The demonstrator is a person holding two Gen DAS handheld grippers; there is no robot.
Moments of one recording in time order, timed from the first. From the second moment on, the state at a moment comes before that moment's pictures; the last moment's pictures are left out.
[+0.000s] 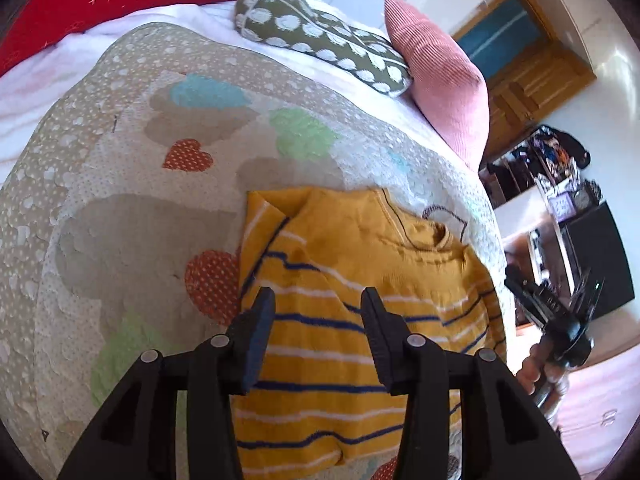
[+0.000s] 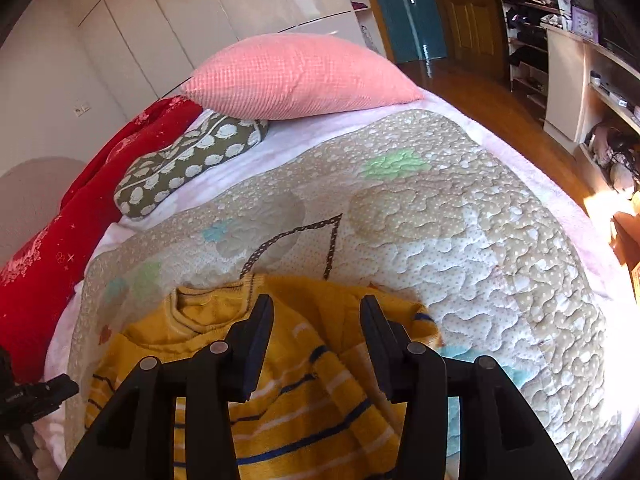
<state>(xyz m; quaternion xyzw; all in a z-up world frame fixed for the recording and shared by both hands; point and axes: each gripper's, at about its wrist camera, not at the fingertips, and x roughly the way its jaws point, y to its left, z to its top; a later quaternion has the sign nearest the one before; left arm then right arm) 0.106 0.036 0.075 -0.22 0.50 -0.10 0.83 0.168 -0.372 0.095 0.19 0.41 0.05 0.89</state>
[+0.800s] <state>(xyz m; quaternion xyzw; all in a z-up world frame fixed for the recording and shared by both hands) 0.024 0.071 0.031 -0.24 0.52 -0.09 0.81 0.001 -0.485 0.059 0.27 0.41 0.02 0.87</state>
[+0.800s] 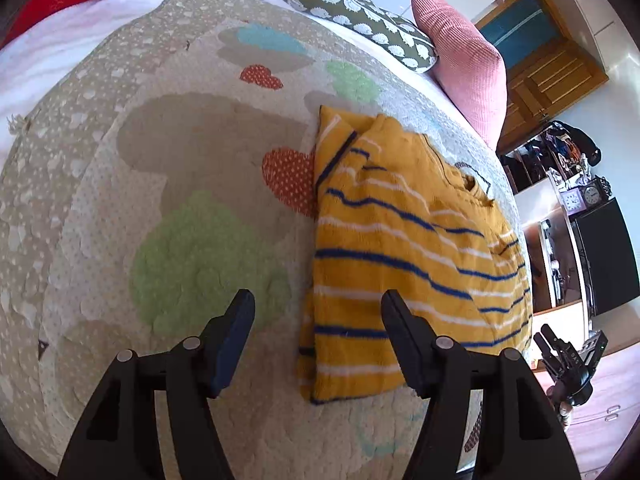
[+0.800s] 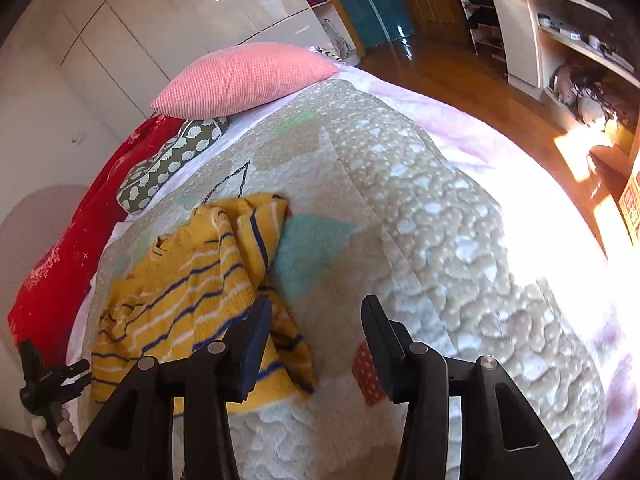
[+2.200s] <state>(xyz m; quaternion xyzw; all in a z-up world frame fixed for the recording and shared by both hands) -0.110 0.061 0.061 -0.19 0.46 0.05 0.87 -0.068 -0.406 0.088 0.26 0.38 0.03 0.89</state>
